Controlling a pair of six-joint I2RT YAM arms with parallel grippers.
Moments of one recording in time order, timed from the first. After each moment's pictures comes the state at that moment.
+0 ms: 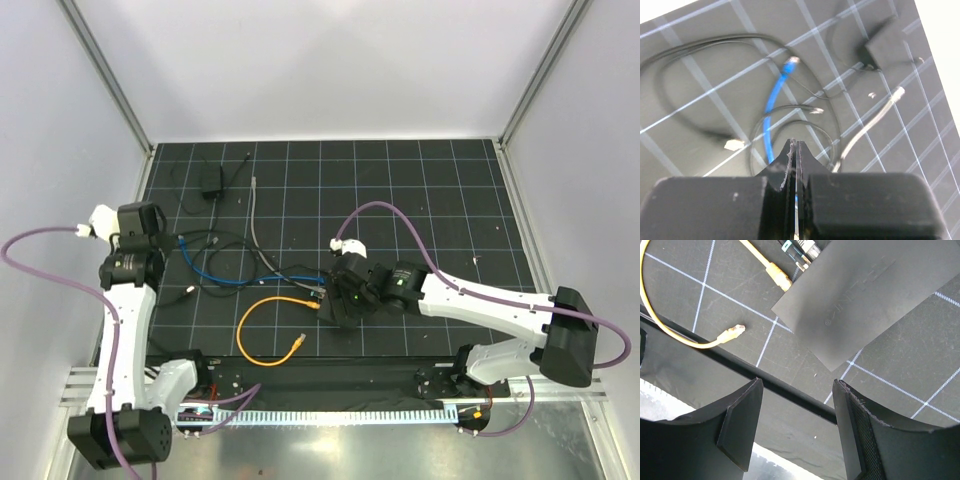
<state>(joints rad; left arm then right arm) 0.12 0.91 0.97 -0.79 -0.40 -0.92 1.10 1.30 0.99 -0.70 0.16 0.68</state>
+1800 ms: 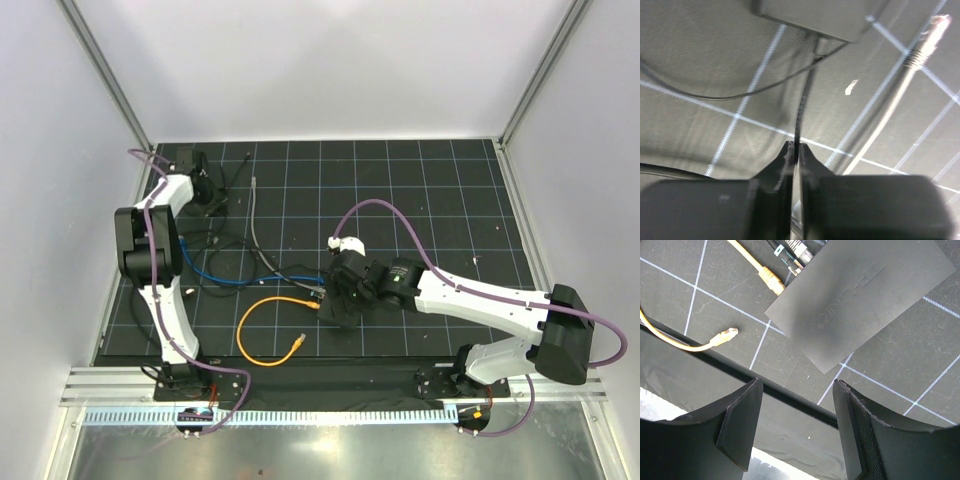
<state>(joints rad) 0.06 2.07 1.54 -0.55 0.10 -0.57 1.09 1.33 1.02 -0.73 0.18 0.65</state>
